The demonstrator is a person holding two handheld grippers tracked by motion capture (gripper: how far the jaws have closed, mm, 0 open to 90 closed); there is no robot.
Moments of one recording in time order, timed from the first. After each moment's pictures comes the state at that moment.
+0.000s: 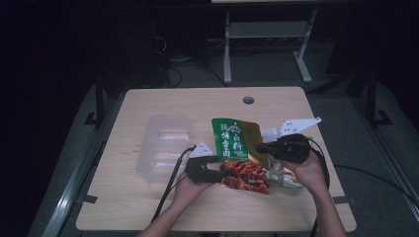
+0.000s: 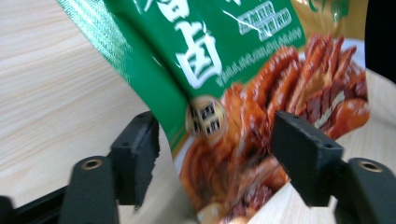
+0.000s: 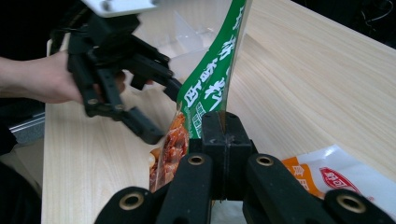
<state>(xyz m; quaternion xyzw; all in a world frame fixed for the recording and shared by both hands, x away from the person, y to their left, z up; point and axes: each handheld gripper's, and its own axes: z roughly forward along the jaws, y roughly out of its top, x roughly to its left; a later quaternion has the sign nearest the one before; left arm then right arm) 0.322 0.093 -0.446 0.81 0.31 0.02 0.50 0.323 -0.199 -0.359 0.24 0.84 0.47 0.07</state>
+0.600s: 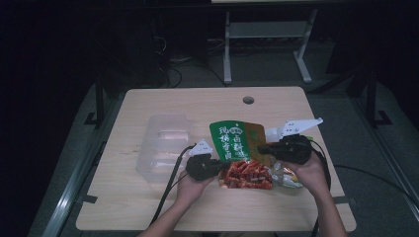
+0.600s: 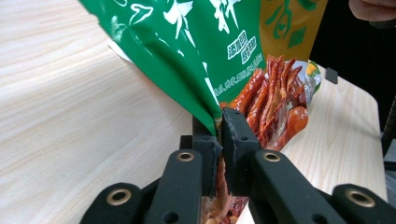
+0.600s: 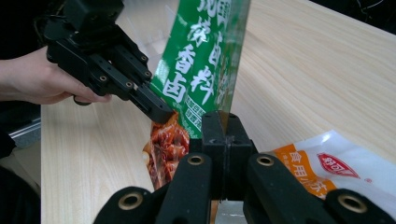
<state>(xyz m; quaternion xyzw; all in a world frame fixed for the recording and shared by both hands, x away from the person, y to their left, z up) 0.313 0.093 -0.434 0.80 0.31 0.04 0.51 0.324 -0.206 -0.365 0.27 0.84 0.47 0.06</state>
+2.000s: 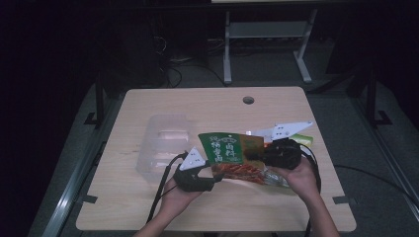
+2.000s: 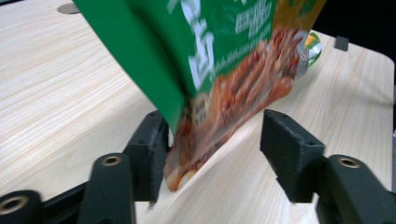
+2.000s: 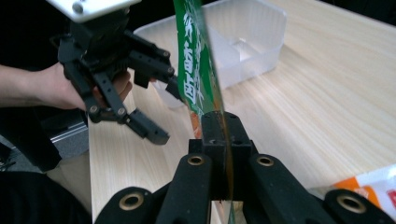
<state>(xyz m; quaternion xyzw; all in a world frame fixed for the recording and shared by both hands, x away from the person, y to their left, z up) 0.274 0.120 -0.415 0.83 0.27 0.11 0.48 0.308 -0.173 -0.351 0.24 0.83 0.50 0.03</state>
